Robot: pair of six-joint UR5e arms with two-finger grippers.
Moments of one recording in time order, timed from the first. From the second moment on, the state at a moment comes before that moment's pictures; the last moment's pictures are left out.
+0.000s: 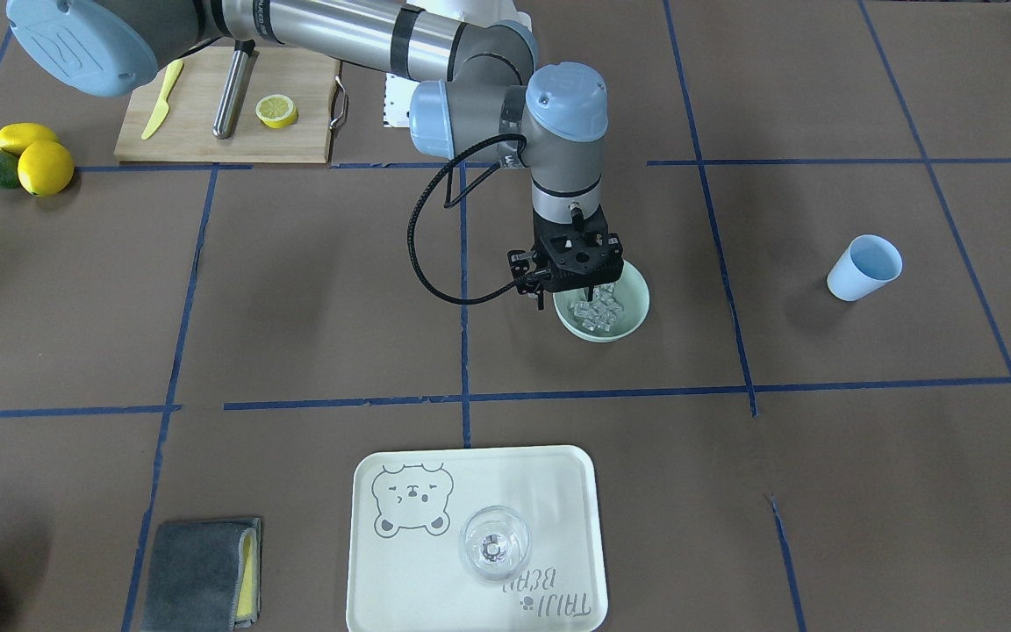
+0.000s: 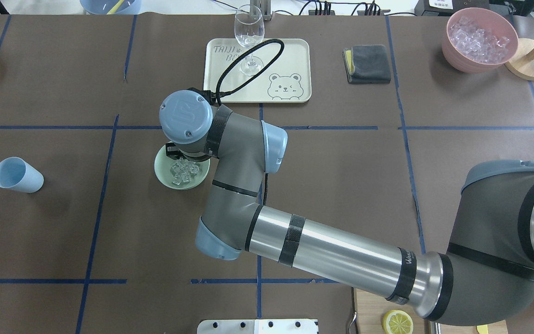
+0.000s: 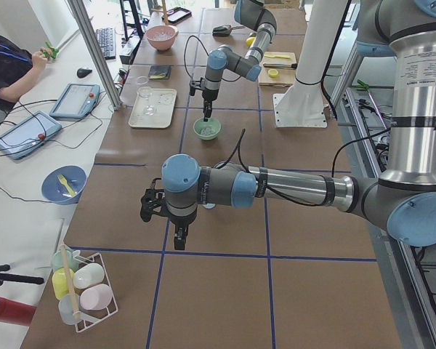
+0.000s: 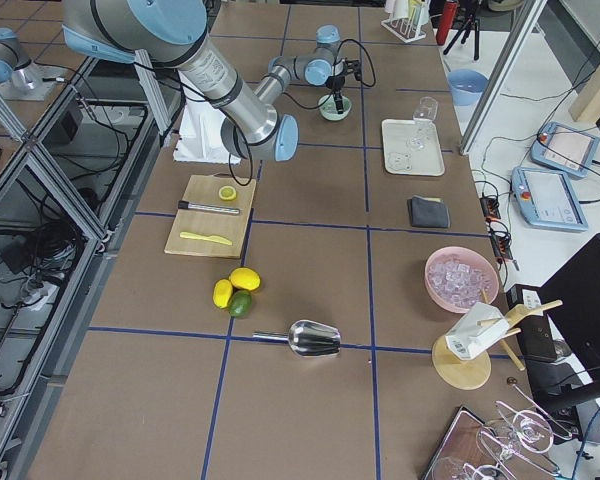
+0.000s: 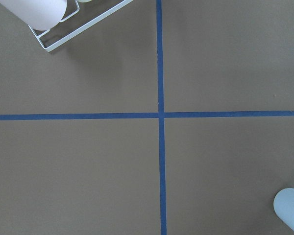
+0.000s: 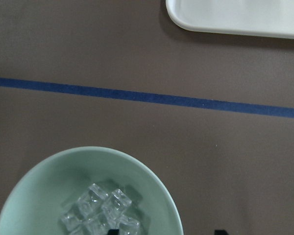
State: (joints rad) left arm -1.62 -1.54 -1.72 -1.56 -2.37 -0.02; right arm 0.43 -0.45 1.12 -1.36 1.70 1.17
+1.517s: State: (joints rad) left arm -1.61 -1.54 -1.71 -1.56 -2.37 -0.01; right arm 0.65 -0.71 1.45 -1.41 1.99 1.04
